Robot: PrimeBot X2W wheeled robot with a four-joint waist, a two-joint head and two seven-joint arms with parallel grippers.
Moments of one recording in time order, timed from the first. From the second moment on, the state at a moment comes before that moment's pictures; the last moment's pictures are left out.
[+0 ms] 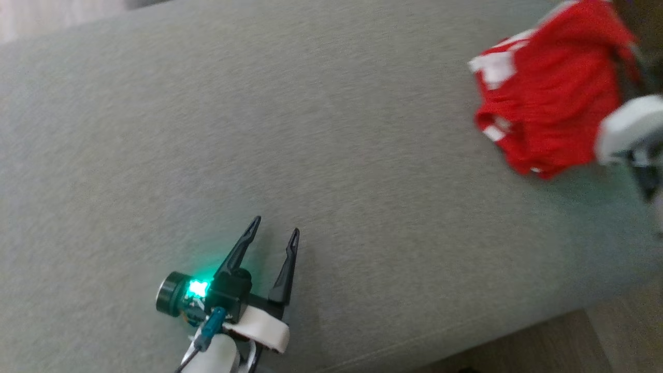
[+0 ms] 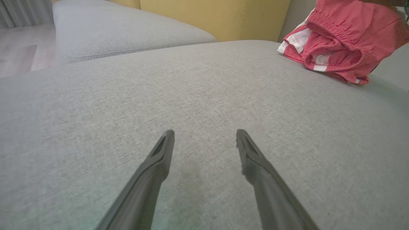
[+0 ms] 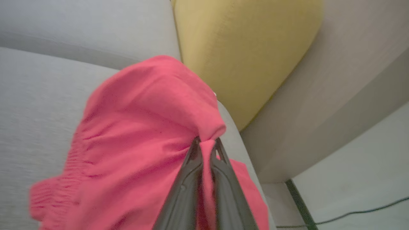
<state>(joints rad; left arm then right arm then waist) -0.19 0.05 -0.40 0.41 -0.07 -0.03 -0.26 -0.82 -0.34 0.15 0.96 0.00 0.13 -0.20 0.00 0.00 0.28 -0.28</state>
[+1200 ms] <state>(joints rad) -0.10 0.05 -0.16 0.37 -0.08 0.08 -0.26 -0.25 -0.05 -0.01 0.57 0.14 0.13 -0.25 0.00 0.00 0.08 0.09</state>
